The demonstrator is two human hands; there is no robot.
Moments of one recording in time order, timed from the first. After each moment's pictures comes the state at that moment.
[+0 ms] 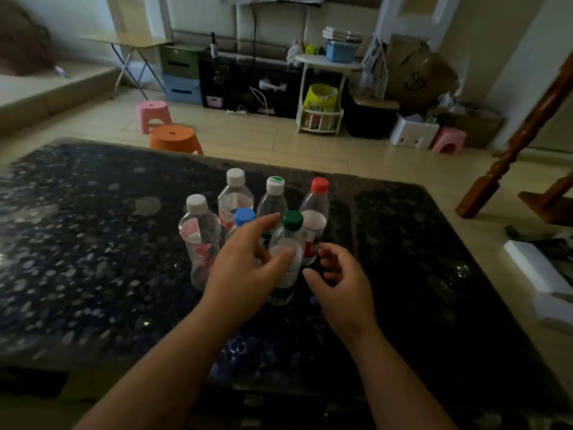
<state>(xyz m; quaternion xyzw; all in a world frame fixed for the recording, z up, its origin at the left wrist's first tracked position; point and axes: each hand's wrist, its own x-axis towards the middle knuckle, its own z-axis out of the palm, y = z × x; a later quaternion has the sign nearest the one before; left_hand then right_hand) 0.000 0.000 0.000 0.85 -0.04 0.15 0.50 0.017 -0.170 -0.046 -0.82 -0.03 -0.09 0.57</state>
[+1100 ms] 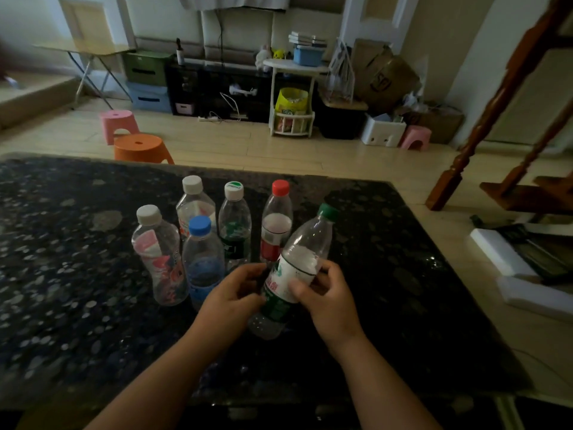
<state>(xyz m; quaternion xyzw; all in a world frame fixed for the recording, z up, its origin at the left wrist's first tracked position) 0.003 -0.029 -0.040 0.77 0.00 -0.09 0.63 0.014 -0.206 -0.060 -0.70 0.03 -0.01 0.71</state>
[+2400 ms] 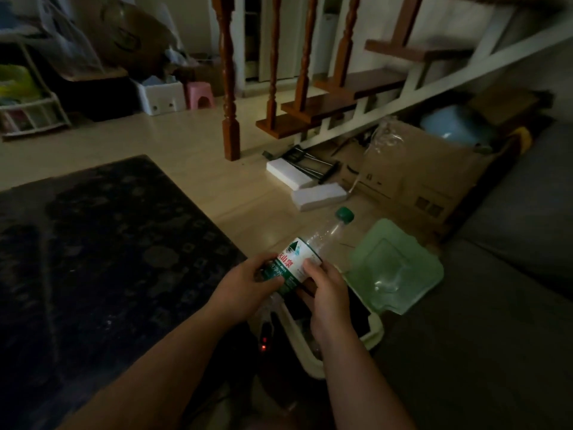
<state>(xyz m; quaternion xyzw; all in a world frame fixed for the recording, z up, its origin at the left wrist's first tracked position) -0.044 -0.458 -0.065 0.78 -0.32 -0.26 0.46 -0.152 -0.567 -0.077 -0.45 0.39 -0.29 0.75</state>
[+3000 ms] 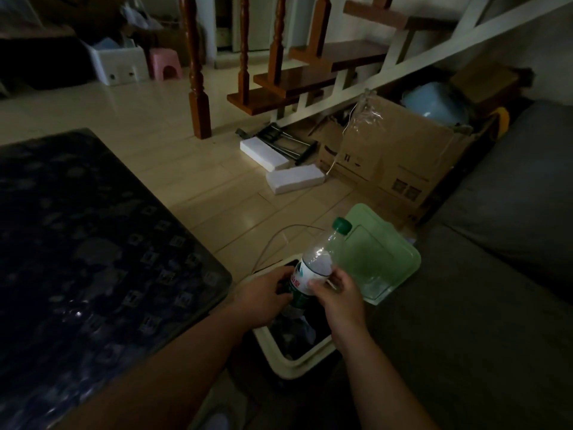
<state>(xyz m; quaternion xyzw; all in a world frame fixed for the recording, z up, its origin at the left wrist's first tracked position) -0.063 -0.561 -0.170 0.76 -0.39 -0.38 0.36 -0.203 -0.655 -0.145 -0.56 0.48 -0.26 0.63</state>
